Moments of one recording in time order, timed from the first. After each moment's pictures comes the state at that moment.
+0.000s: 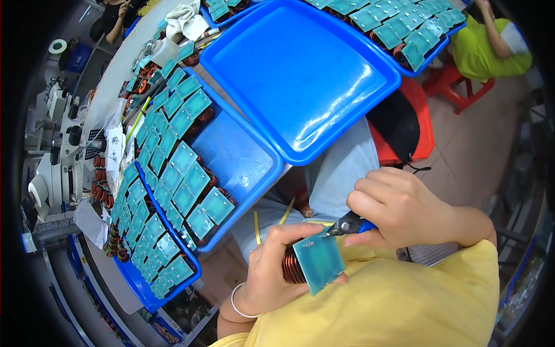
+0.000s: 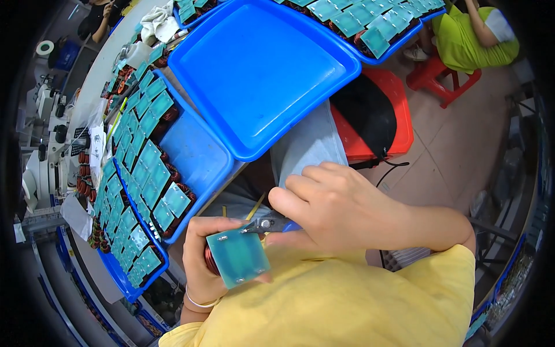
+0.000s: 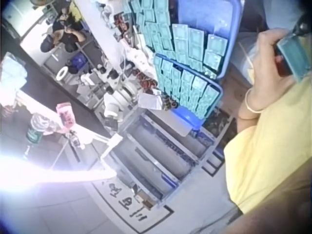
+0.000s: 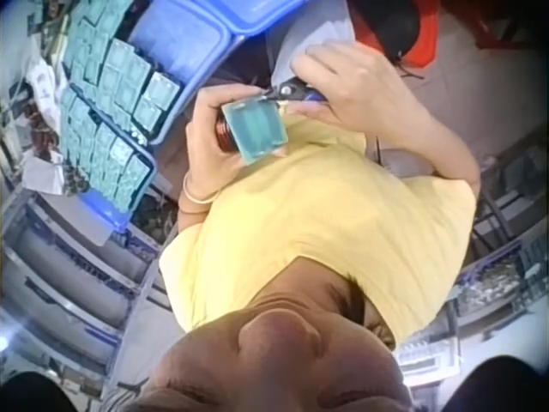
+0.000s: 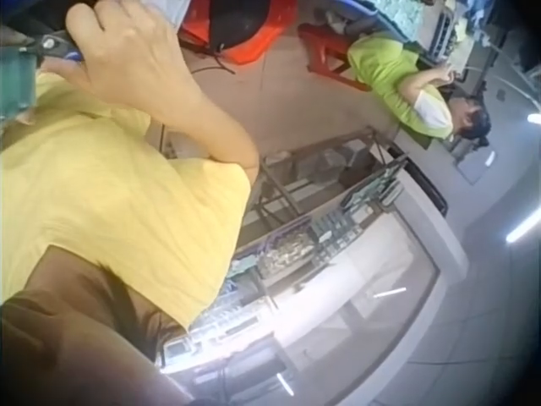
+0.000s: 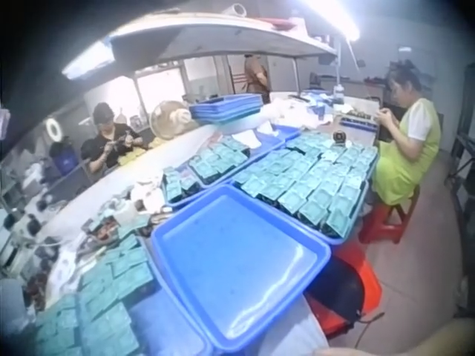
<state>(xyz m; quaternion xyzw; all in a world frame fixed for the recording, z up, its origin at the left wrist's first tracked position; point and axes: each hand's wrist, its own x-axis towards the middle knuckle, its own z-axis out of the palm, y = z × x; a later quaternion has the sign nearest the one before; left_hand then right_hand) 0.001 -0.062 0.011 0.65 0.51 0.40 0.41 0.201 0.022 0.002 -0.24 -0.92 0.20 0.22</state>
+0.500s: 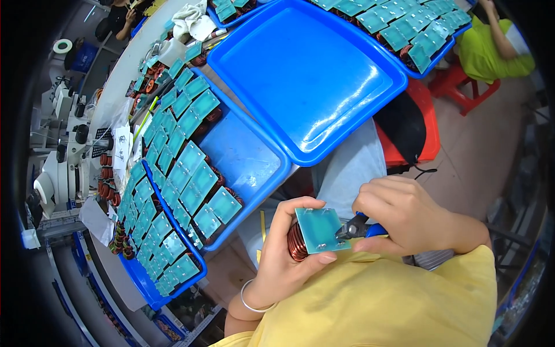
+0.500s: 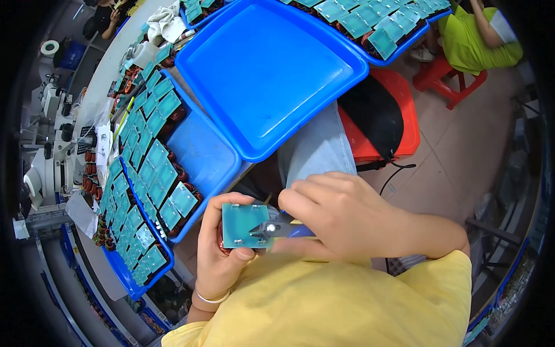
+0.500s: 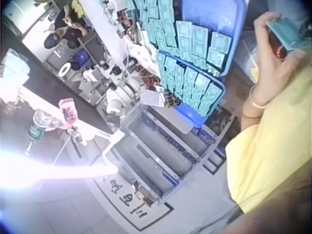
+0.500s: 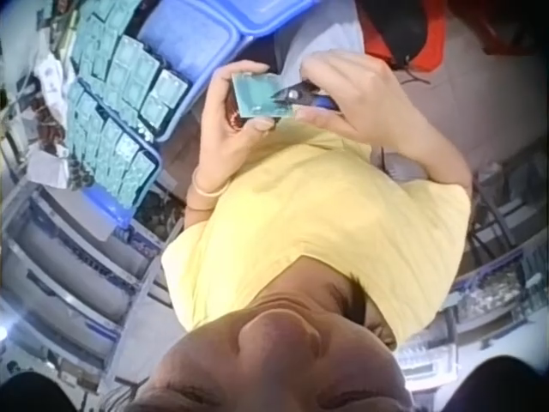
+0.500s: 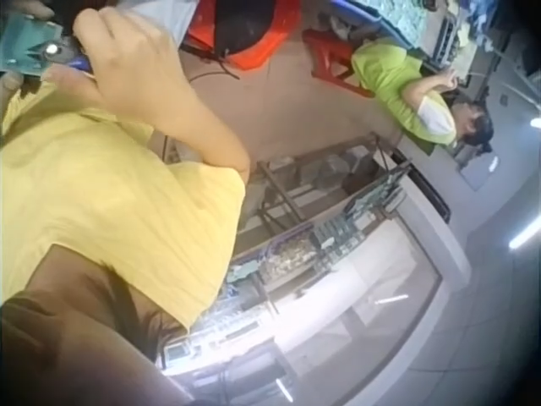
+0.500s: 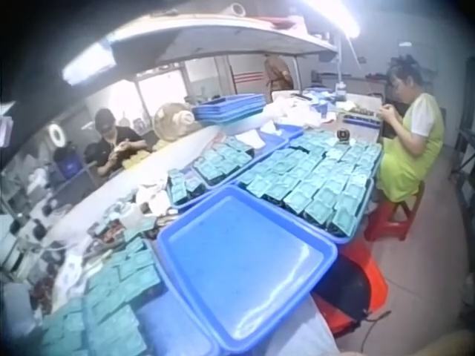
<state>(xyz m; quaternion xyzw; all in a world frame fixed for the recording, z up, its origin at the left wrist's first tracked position) 0.001 -0.057 0.004 0.41 0.46 0.44 0.66 0.201 0.018 0.001 -0.25 -0.88 0.33 0.25</state>
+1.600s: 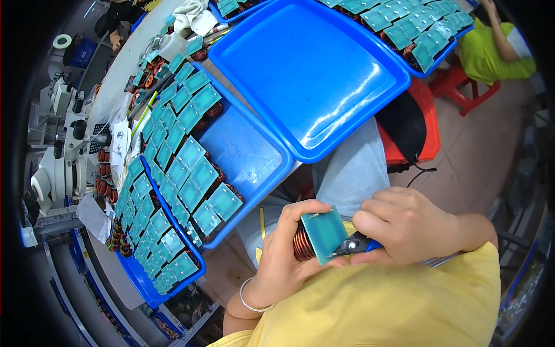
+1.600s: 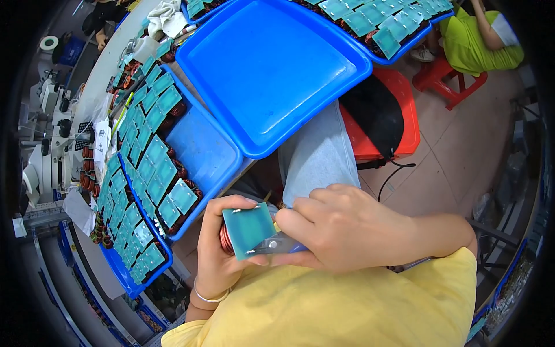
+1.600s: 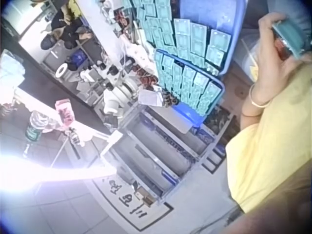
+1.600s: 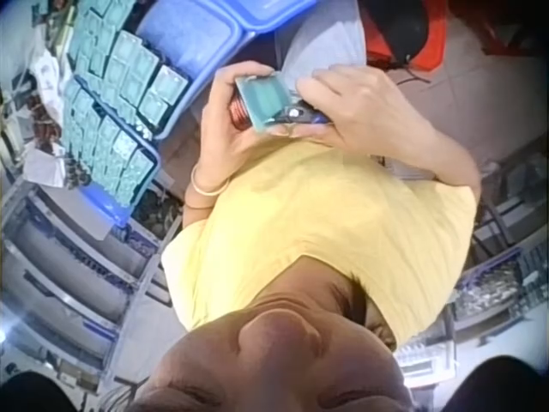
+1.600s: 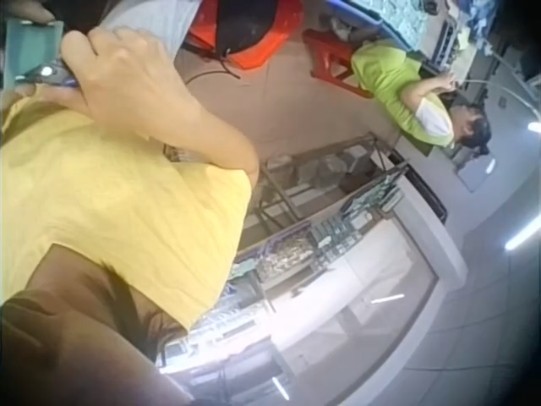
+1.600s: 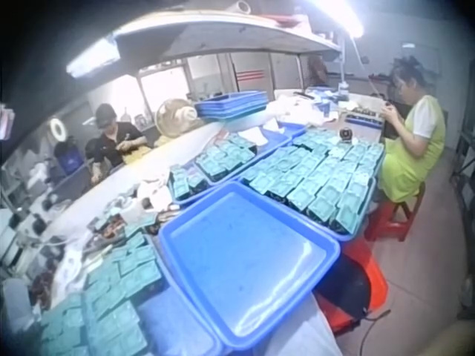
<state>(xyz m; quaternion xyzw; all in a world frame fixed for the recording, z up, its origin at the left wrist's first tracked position) -0.003 -0.056 -0.001 0.59 0.51 0.39 0.49 0.195 0.010 0.008 -0.23 -0.92 0.25 0.20</state>
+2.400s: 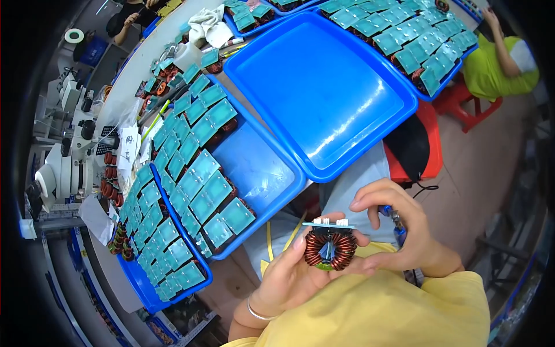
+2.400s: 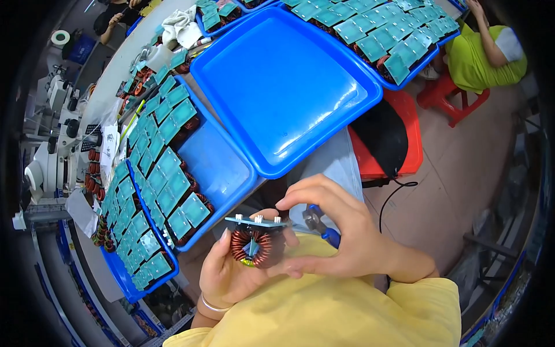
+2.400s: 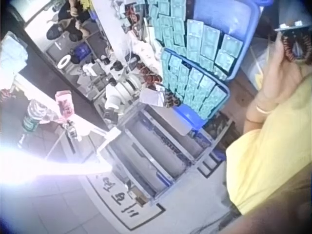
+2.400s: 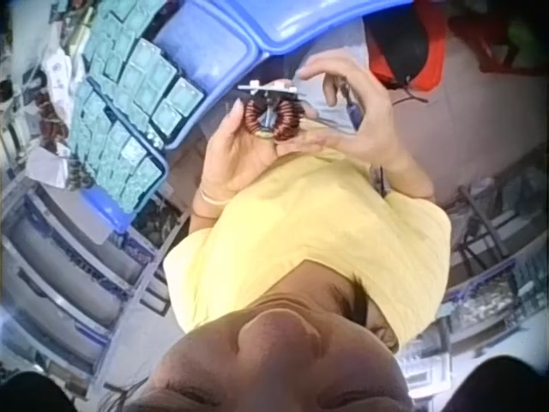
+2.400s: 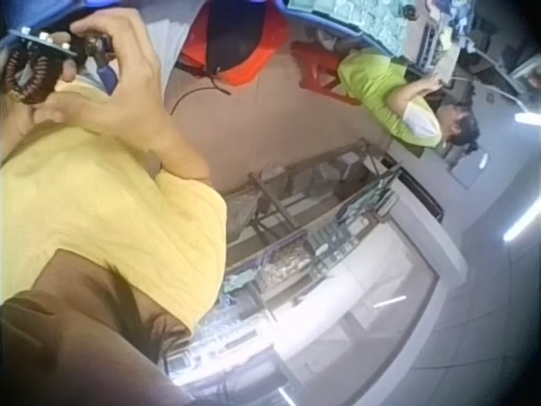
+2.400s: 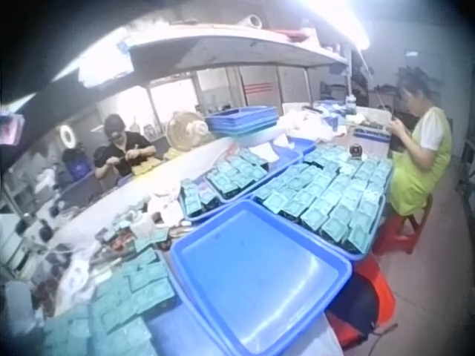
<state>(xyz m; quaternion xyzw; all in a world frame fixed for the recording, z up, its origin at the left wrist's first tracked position) -0.003 -0.056 0.004 0.05 0.18 0.46 0.87 0.186 0.013 0.000 -0.29 -0.70 0.54 0.36</state>
